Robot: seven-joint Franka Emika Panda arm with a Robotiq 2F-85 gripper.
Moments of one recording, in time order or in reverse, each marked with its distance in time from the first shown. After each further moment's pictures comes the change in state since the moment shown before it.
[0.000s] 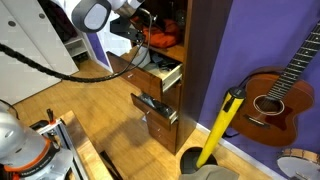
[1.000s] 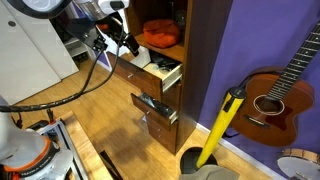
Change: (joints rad) arm -0.291 -0.306 0.174 -0.094 -0.087 -0.685 0.104
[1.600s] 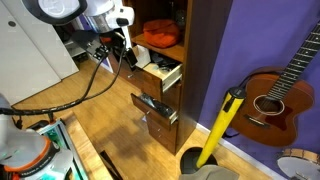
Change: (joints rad) arm -0.041 0.077 0.054 -0.003 -0.066 -0.110 0.046
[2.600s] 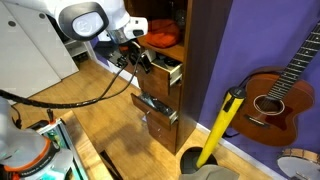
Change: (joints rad) arm 0.000 0.172 0.000 0.001 0.003 0.259 0.003
